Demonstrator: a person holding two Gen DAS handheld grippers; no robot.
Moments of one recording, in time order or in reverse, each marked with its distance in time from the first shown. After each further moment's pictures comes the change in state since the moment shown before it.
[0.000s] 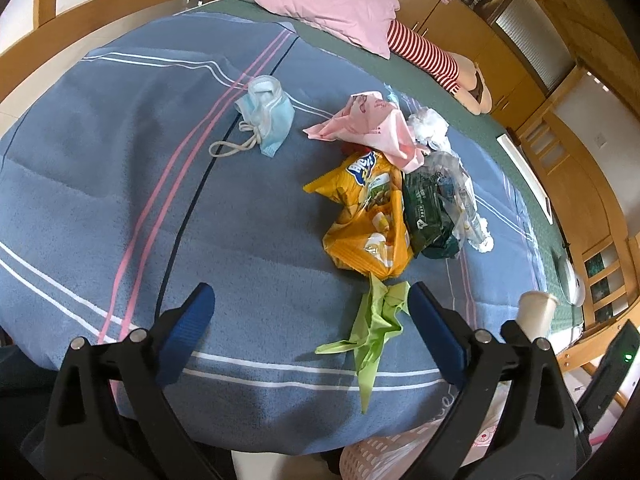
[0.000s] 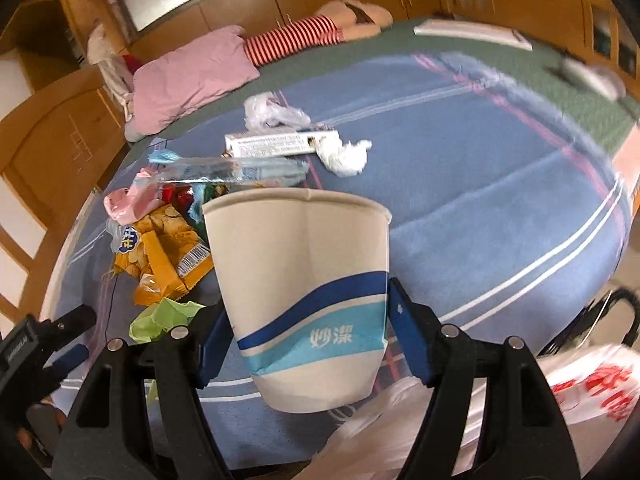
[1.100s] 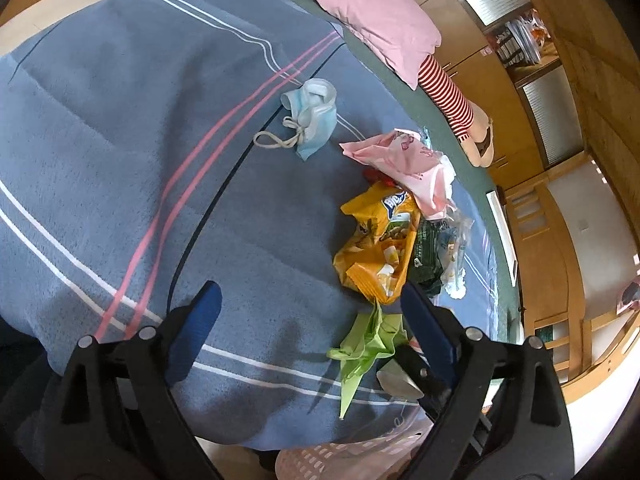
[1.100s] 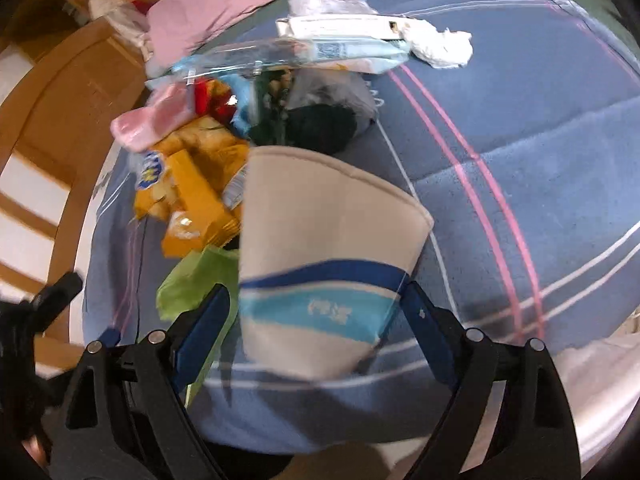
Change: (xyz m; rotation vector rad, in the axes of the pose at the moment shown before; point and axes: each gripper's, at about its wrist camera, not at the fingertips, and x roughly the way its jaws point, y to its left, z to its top) left arm -0.002 0.049 0.005 -0.291 0.014 -0.130; right arm 0.075 0.052 -0.018 0.059 0.312 0.165
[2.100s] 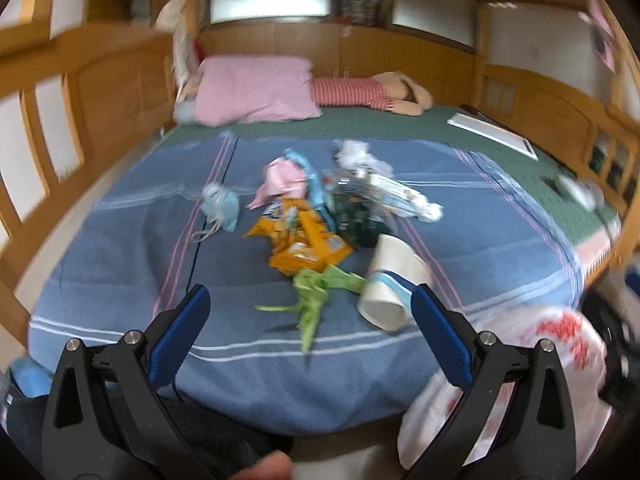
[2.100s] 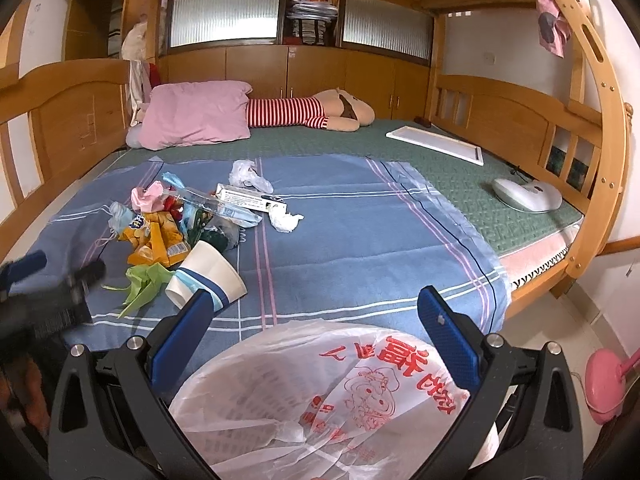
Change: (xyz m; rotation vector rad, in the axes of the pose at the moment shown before) left arm -0.067 -0.115 -0.113 0.687 -0.287 0.206; right arm -0.206 -0.035 -0.093 -0.302 -0.566 -0.396
